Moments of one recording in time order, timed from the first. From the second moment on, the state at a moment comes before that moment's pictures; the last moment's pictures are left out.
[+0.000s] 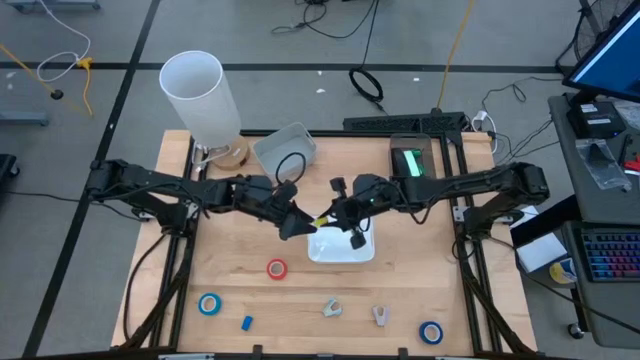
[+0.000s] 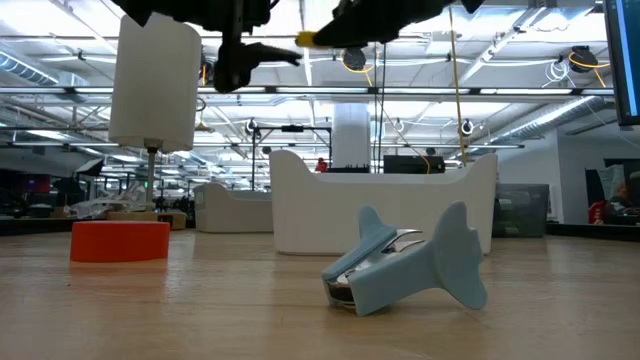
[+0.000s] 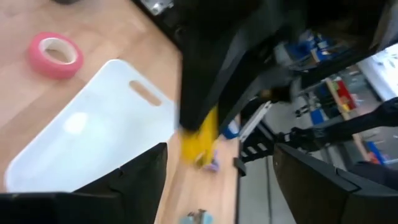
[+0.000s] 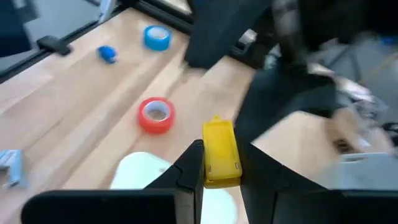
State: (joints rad) left arm -0.03 1.33 0.86 0.13 0.19 -0.83; right arm 0.03 1.52 1.14 -0.10 -0.15 -0.41
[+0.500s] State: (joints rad) left arm -0.02 1.33 0.86 0.04 0.08 -0.82; right arm -0.02 1.35 1.15 -0.62 0.43 -0.35
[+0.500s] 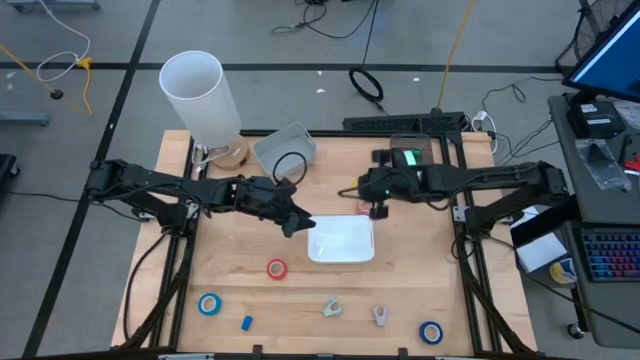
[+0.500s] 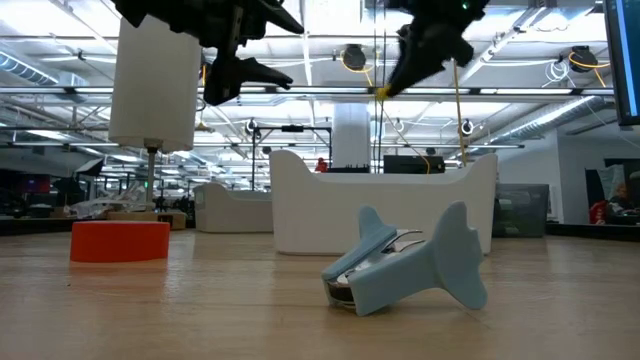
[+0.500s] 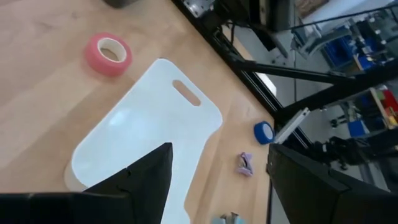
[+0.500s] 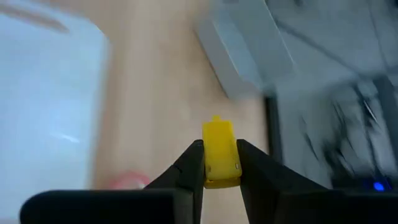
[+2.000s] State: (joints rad) left arm -0.08 1.33 0.86 0.03 -0.03 -0.86; right arm -0.62 1.34 0.81 -0.92 0.52 0.25
